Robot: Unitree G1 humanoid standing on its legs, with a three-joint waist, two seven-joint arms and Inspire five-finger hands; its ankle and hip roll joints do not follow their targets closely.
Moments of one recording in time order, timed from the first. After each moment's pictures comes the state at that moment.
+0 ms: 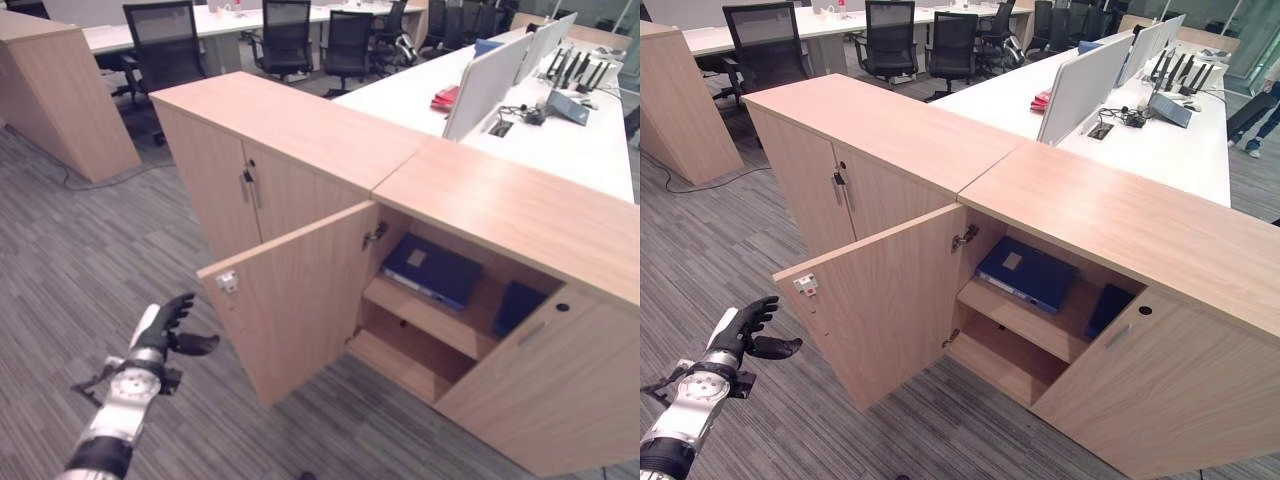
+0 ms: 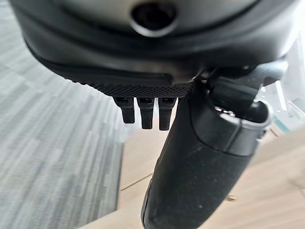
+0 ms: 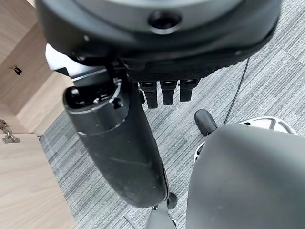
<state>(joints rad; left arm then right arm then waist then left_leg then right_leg) -0.18 0.69 -0.08 0.58 -0.09 0.00 0.05 -0.07 -0.15 0.26 1.35 0.12 0.07 0.04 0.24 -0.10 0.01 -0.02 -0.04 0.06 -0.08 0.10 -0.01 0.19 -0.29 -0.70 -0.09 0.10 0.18</state>
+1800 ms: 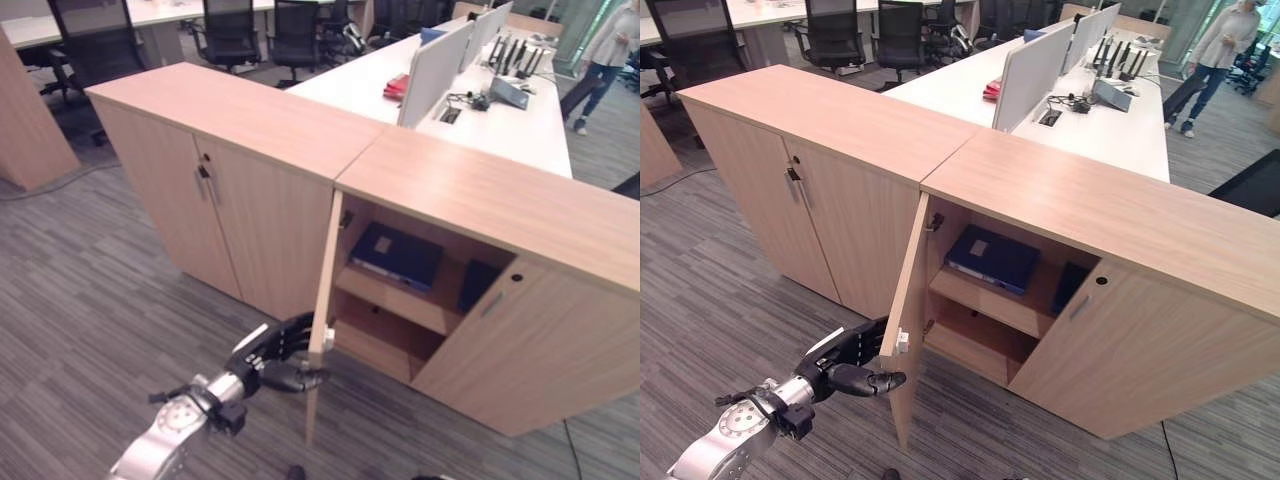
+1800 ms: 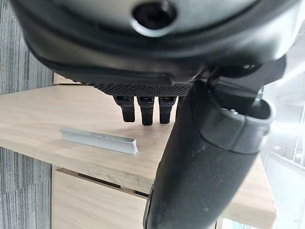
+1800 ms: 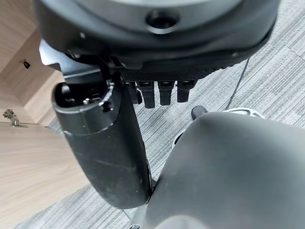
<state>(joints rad) 0.16 0.71 -0.31 -0.08 -0.58 0.07 -0.20 -0.01 -0.16 0.33 1.30 0.01 -0.01 0.09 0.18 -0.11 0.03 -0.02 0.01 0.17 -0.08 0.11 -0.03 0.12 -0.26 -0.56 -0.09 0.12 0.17</state>
